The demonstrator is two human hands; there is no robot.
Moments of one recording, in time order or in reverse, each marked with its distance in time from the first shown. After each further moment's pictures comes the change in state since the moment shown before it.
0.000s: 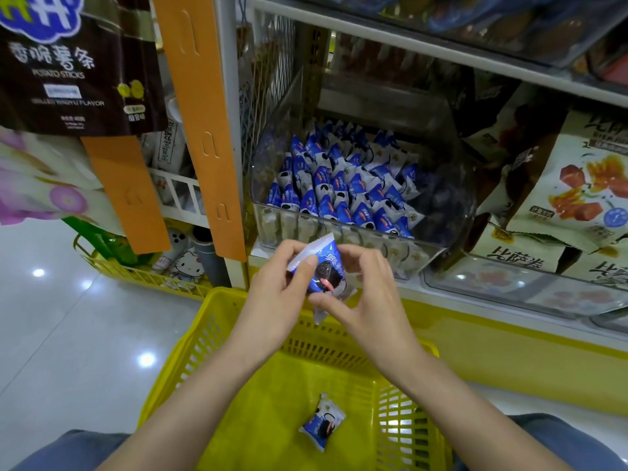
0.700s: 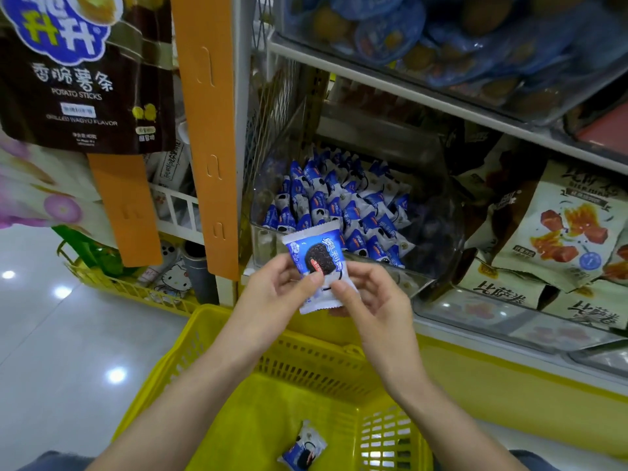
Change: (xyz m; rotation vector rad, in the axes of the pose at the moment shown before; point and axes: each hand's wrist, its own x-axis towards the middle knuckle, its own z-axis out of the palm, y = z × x) left_hand 0.010 0.011 -0.003 -0.334 -0.057 -0.133; right_hand 0.011 -0.012 -0.014 0.508 0.073 0.098
